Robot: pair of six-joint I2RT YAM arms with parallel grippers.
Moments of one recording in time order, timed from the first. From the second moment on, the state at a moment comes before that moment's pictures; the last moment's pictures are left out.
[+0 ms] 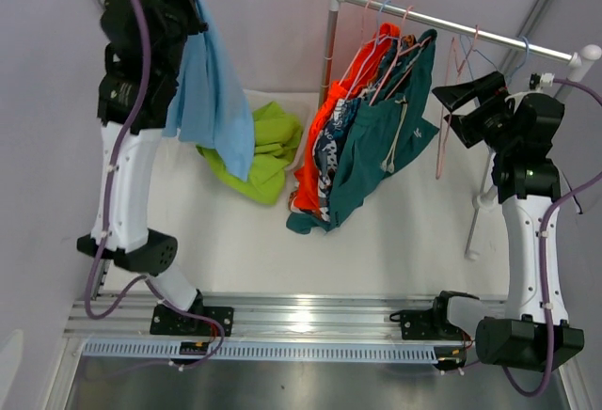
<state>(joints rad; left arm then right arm) -0.37 1.65 2.47 -0.61 -0.33 0.00 -0.13 1.13 1.35 -0.38 -0.41 0.96</state>
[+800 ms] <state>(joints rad) -0.34 1.54 1.56 -0.43 -0.08 -0.21 -0.07 1.13 1.62 -0.21 -0.48 0.91</state>
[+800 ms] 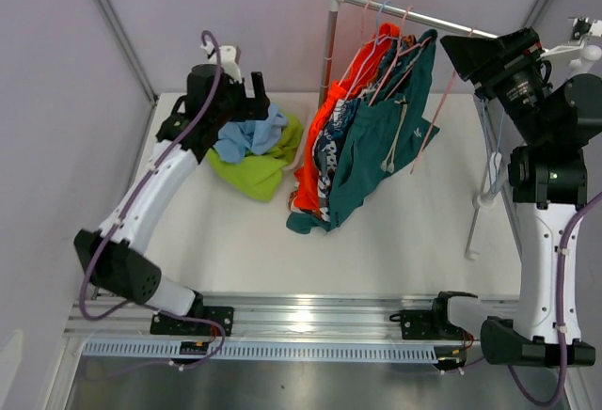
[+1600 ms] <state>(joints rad) -0.35 0.96 1.02 -0.42 -0.02 -0.18 0.30 1.48 1.68 -0.32 0.11 0.64</state>
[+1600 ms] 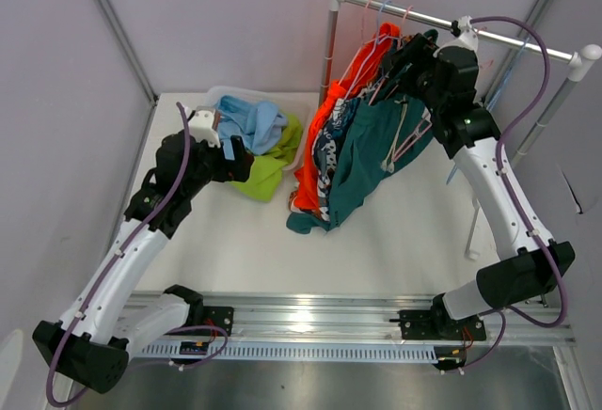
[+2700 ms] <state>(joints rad) -0.49 0.99 1.02 -0.37 0.04 -0.17 0.33 1.42 1.62 -0.34 0.12 0.64</state>
